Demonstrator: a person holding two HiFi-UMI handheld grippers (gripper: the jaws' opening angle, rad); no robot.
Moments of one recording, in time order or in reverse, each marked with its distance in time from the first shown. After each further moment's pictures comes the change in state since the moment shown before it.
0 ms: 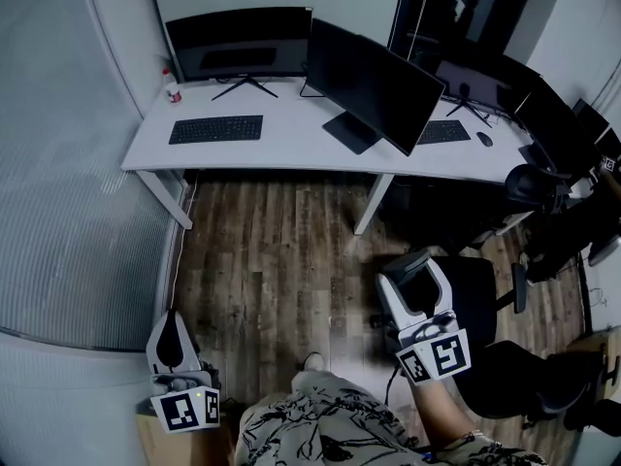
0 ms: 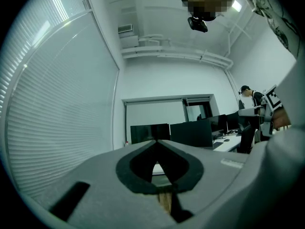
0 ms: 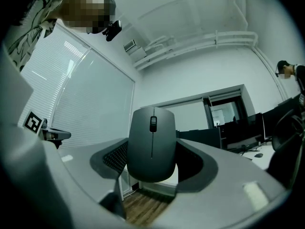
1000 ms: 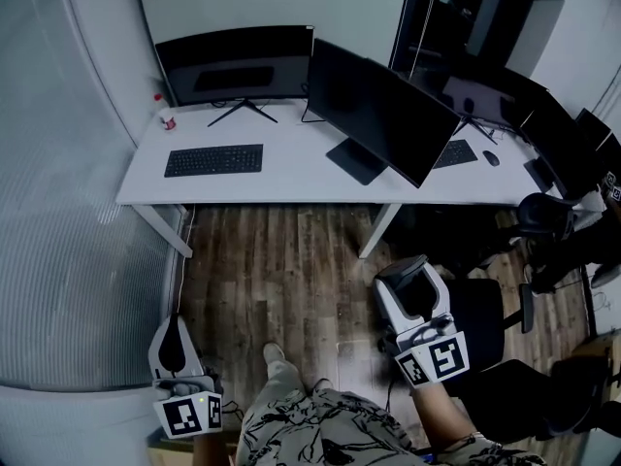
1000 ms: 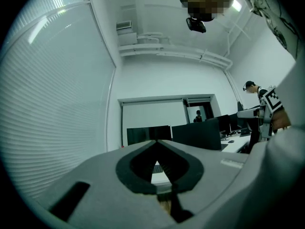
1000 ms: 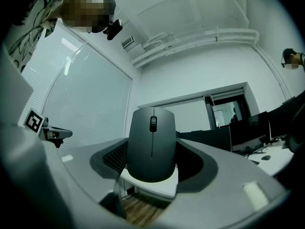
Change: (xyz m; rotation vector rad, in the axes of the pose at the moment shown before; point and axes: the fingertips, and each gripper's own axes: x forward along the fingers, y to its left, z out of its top) left arm 0.125 0.029 0.000 0.006 -0.026 -0.032; right arm 0.116 -0.028 -0.016 -0.006 -0.009 -0.014
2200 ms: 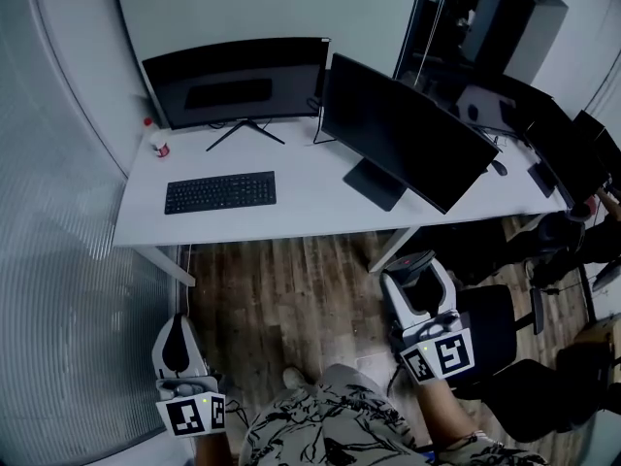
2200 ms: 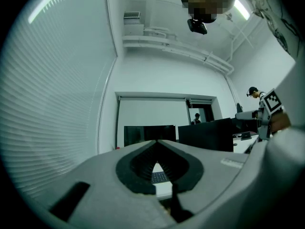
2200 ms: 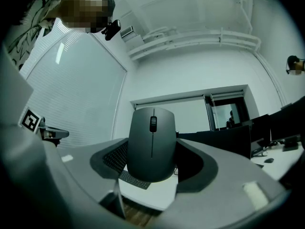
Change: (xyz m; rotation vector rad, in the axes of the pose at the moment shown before) left arm 0.164 0.116 -0.026 -0.058 -0.009 -0.102; right arm 0.172 0.019 -0.021 -0.045 0.011 -0.114
